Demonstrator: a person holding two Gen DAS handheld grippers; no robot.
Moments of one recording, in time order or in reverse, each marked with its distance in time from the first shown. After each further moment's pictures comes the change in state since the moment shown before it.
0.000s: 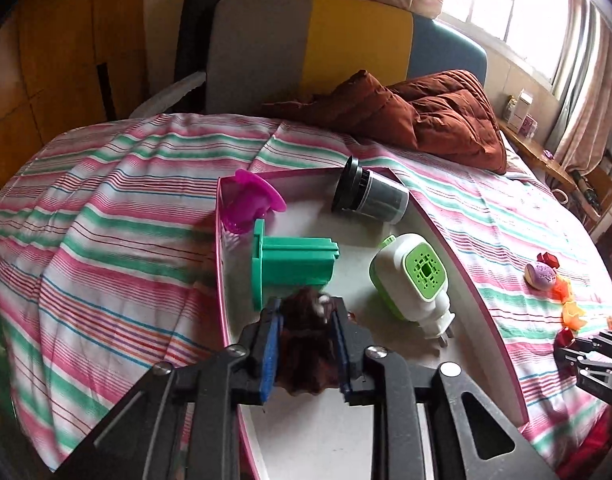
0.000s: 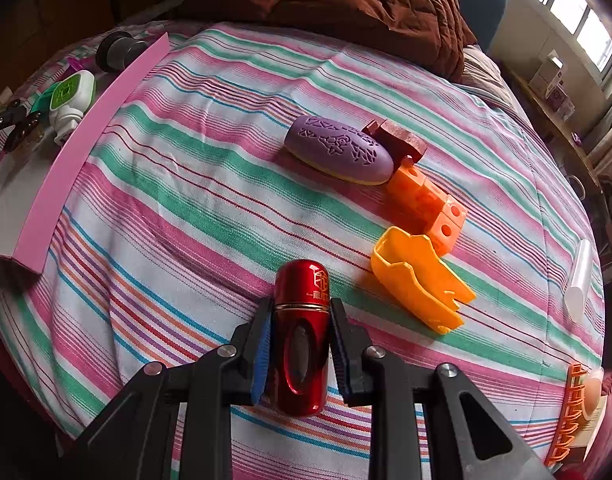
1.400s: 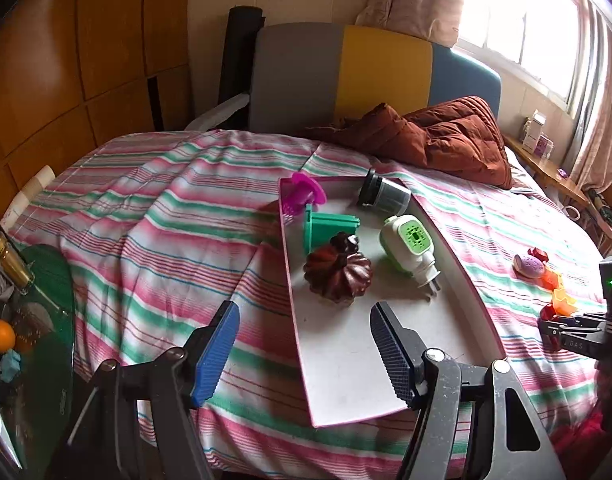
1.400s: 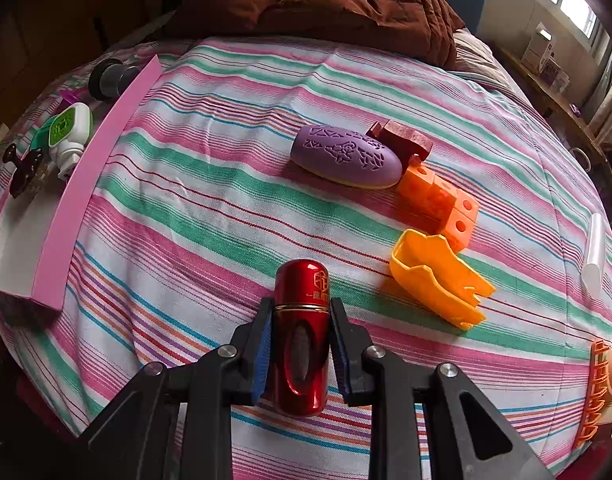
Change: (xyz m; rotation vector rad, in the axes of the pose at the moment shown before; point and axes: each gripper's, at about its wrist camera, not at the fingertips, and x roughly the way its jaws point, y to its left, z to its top) left arm -0.095 0.008 -0.053 -0.054 -0.082 0.119; right arm 0.005 -0.002 0.010 0.108 -0.014 0.067
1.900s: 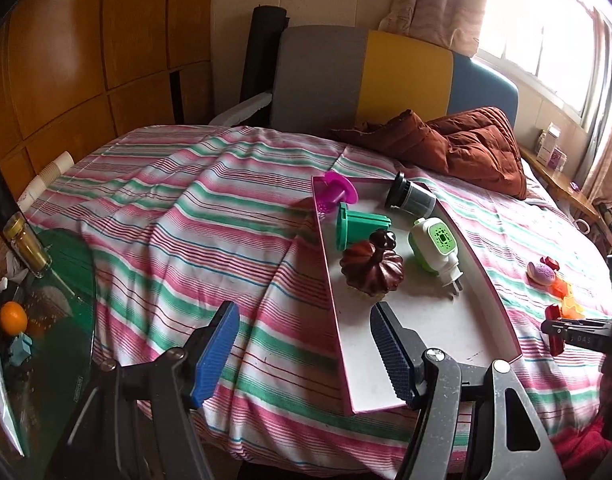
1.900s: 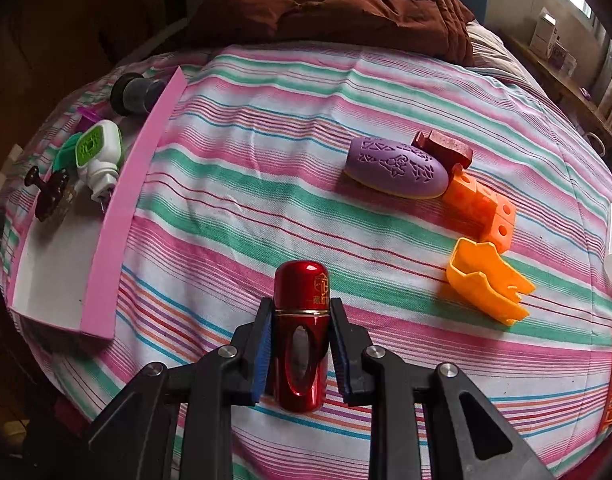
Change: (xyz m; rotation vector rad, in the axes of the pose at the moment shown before) left arm -0.010 0.028 -0.008 -0.049 -0.014 0.033; right arm -0.012 0.027 0.008 0.071 -0.012 0.094
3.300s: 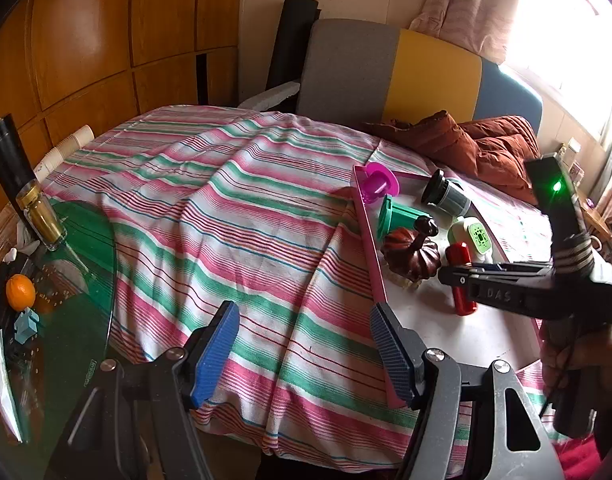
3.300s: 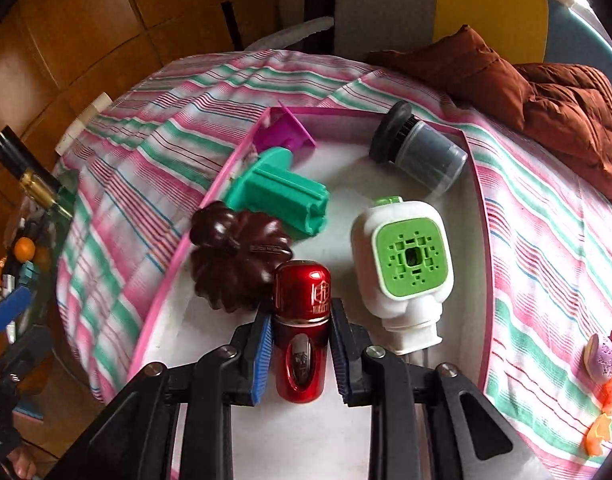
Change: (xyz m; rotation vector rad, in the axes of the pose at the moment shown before) left arm 0.008 0.037 -0.008 -0.071 0.028 0.040; right arm 0.045 0.217 0.073 -0.306 -0.030 0.174
